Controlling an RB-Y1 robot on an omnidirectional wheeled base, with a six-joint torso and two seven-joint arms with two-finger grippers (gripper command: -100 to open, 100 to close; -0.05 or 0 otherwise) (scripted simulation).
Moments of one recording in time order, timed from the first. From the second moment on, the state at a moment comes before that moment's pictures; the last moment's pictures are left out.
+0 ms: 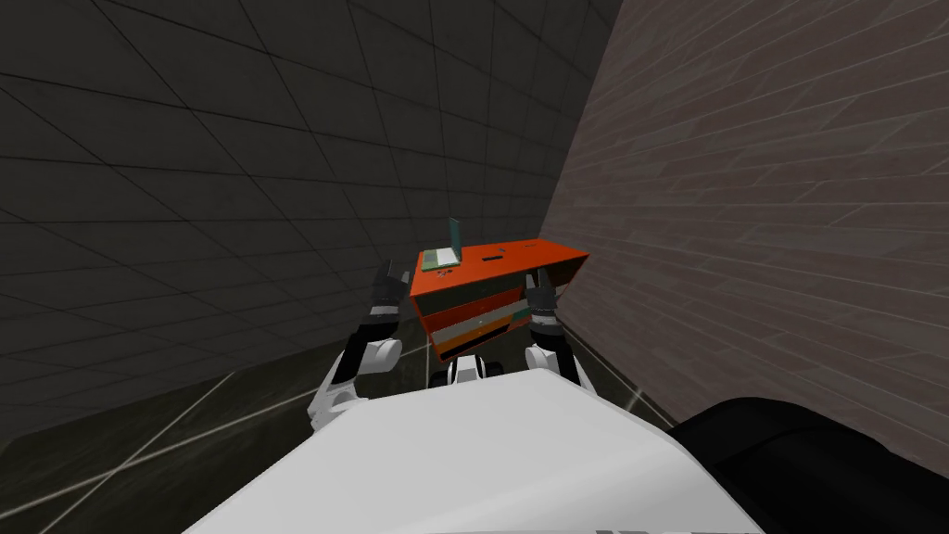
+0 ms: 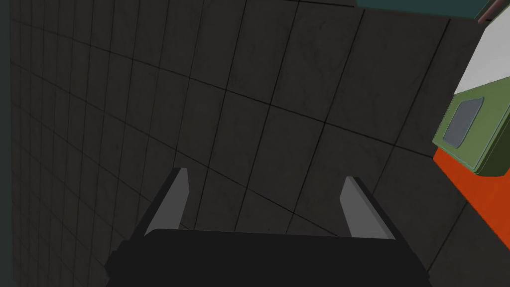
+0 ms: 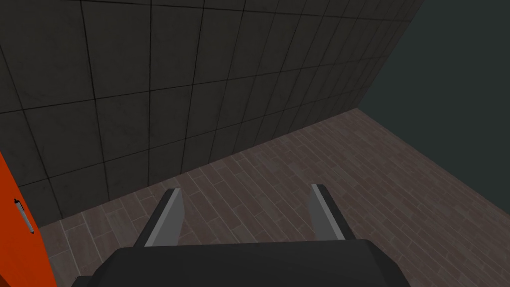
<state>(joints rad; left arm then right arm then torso) 0.23 0.16 -0.04 -2.15 0.15 -0.24 0.06 0.51 -0.04 0.04 -2.23 -0.06 -0.54 0.05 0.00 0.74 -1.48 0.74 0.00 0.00</state>
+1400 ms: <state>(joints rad) -0.15 0.21 -0.07 -1.94 0.18 0.04 0.31 0.51 -0.04 0.04 -2.23 -0.06 -0.54 0.05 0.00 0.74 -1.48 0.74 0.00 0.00</state>
